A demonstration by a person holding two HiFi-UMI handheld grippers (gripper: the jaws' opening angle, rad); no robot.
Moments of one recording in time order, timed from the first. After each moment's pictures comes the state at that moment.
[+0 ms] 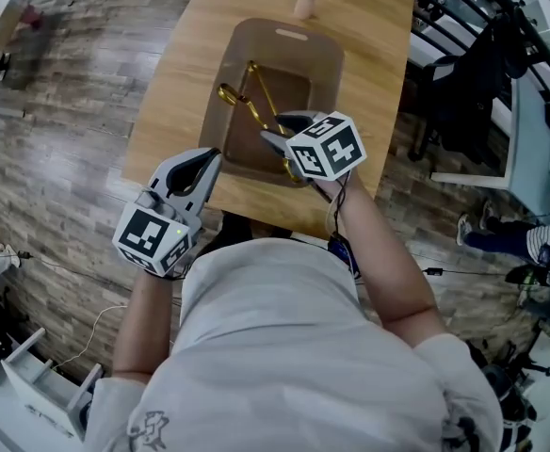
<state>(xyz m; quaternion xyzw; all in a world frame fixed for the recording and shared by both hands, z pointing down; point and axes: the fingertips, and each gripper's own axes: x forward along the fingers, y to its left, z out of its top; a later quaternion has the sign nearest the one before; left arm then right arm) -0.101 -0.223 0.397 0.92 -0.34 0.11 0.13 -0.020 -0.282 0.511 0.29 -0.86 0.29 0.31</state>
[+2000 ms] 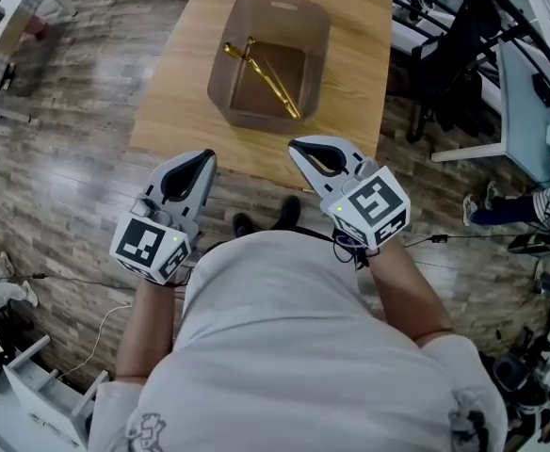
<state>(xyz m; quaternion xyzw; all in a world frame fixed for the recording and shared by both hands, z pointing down) -0.128 -0.082 0.354 0.93 -0.35 0.09 0.10 -0.016 -0.086 0.377 0.33 -0.92 0.09 0.18</state>
